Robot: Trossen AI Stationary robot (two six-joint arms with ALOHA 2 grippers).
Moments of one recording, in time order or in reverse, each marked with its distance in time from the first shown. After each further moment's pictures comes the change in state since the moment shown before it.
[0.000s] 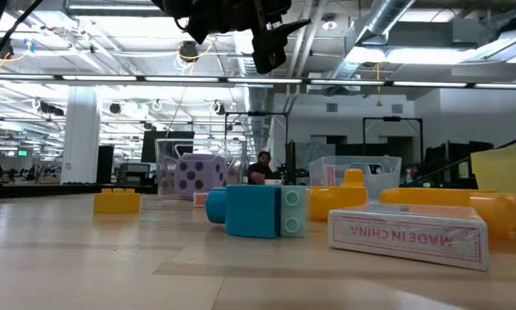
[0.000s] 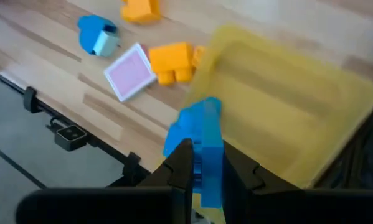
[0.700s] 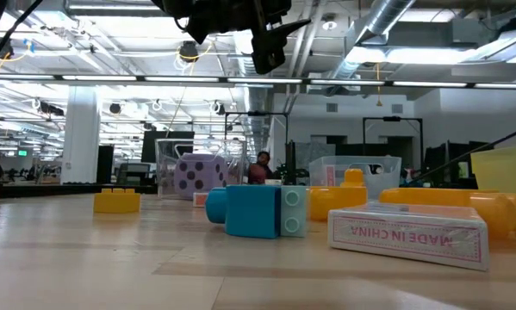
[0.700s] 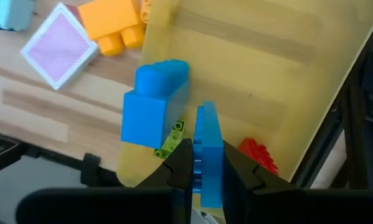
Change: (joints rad) left arm 0.000 0.000 0.000 0.000 -0.003 -0.025; right arm 0.044 0.233 -0.001 0.046 -0.156 0.196
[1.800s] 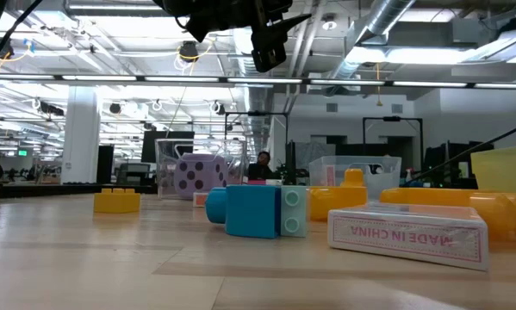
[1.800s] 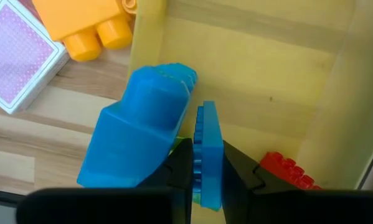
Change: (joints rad) left arm -0.019 0.000 0.000 0.000 0.000 -0.002; right arm -0.070 0.189 -0.045 0.133 -0.054 0.000
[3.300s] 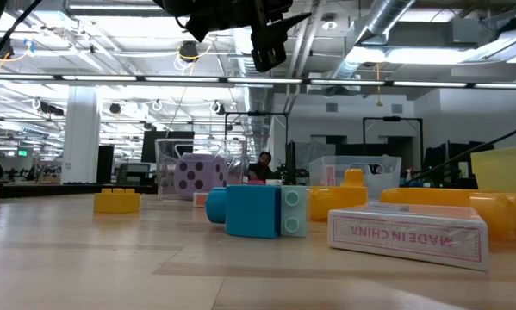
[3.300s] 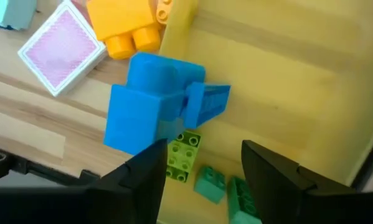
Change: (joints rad) left arm -0.002 0.000 0.000 0.000 0.000 -0.006; right arm 0.070 -0.061 0.035 -0.045 0.113 -0.019
